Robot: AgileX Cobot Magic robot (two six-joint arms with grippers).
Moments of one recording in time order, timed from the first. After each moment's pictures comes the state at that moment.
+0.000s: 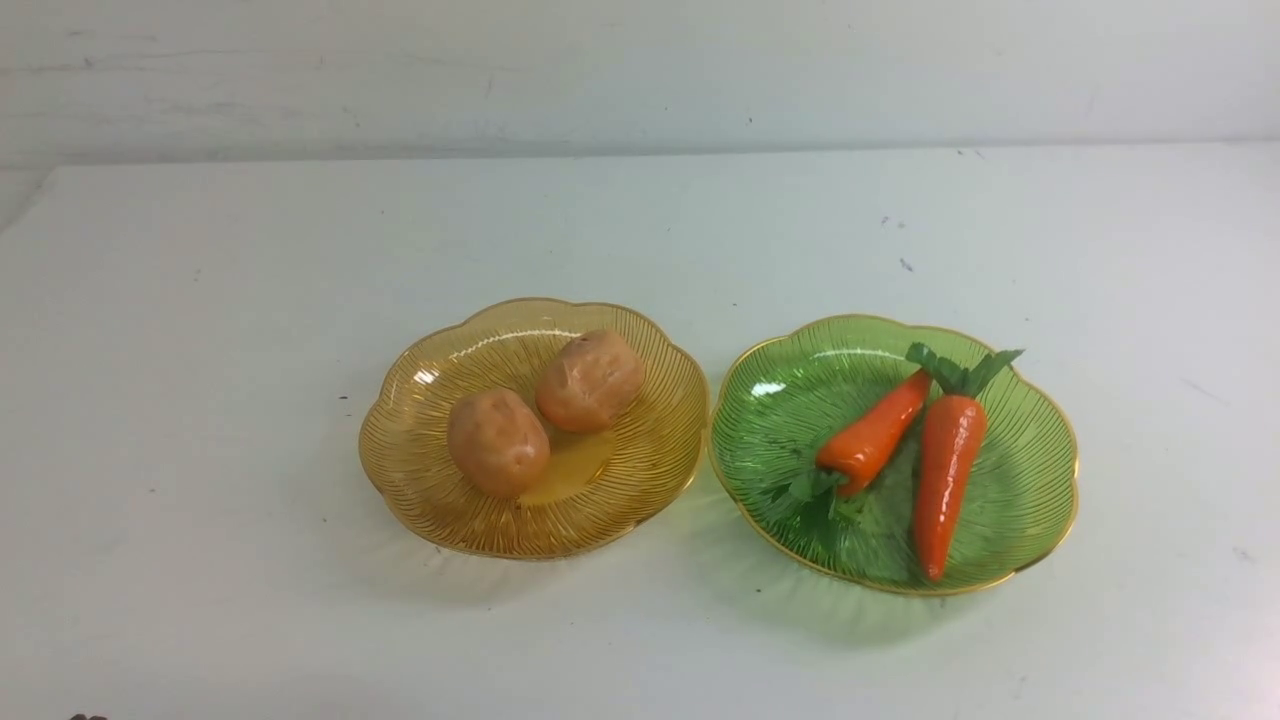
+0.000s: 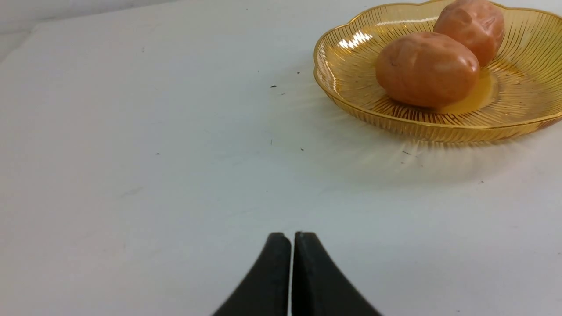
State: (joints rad) right arm 0.54 -0.01 -0.53 -0.39 0.39 0.41; left arm -0.09 -0.01 0.03 -0.02 0.37 0.06
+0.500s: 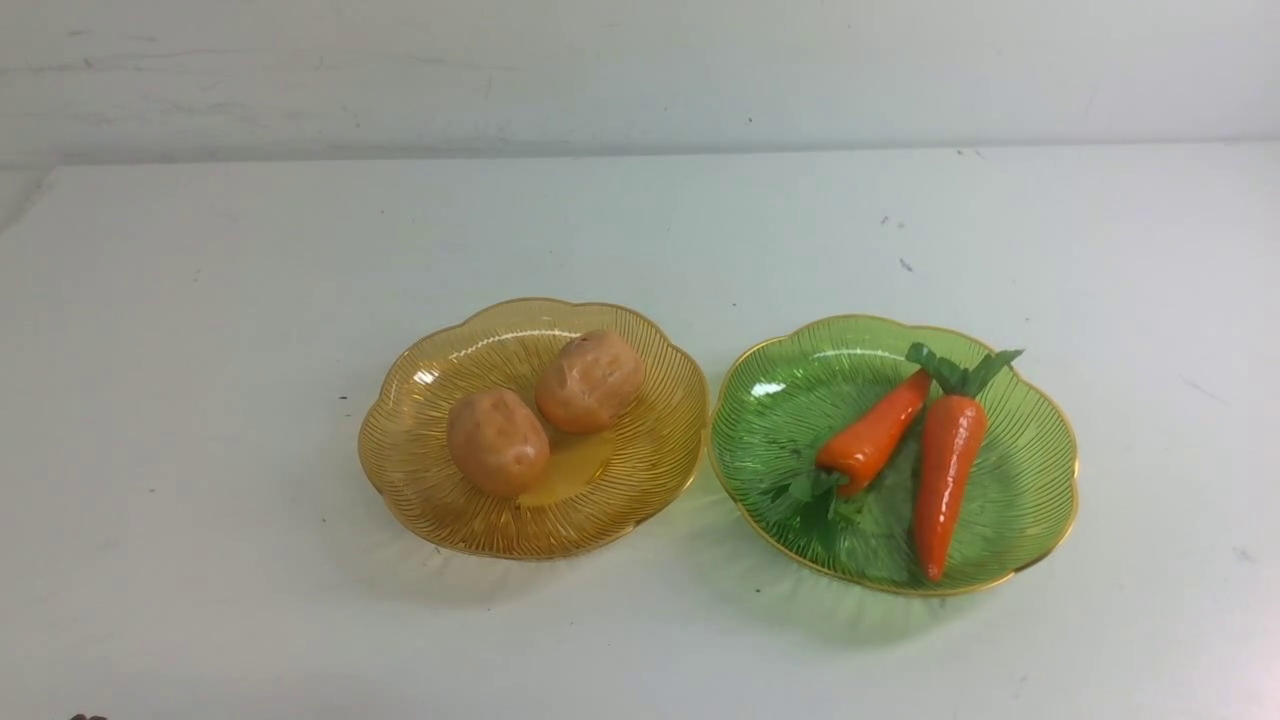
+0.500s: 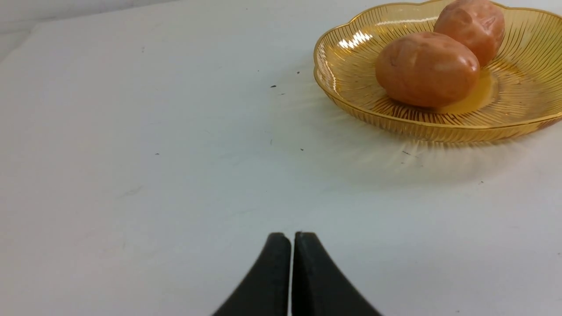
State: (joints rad) right arm 0.54 -0.01 -0.53 -0.12 0.39 0.19; left arm -0.09 -0.01 0.03 -0.02 0.37 0.06
